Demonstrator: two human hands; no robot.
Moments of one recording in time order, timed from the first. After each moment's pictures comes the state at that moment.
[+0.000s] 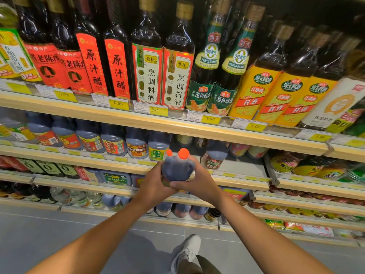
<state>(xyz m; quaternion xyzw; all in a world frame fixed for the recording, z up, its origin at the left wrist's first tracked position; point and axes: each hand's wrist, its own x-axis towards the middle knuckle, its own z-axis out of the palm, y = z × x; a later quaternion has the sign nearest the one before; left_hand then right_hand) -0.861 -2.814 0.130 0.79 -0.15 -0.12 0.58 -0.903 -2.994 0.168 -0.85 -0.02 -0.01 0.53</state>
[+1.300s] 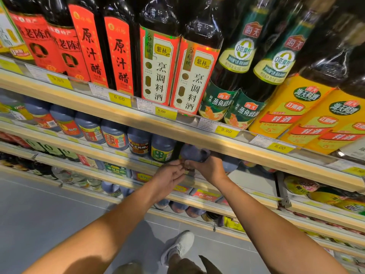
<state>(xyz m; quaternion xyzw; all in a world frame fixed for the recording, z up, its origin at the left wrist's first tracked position) -0.802 -2.874 0.110 0.47 0.14 -0.36 0.80 -0.798 -3.047 0.127 -0.90 0.13 0.00 0.42</state>
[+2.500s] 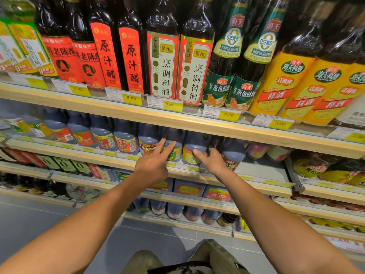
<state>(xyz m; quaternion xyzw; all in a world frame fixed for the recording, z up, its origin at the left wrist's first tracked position) -0.789 -2.791 0.138 0.97 -0.22 -0.09 0.11 -0.802 -3.022 0.107 -0.85 0.21 0.02 0.49</state>
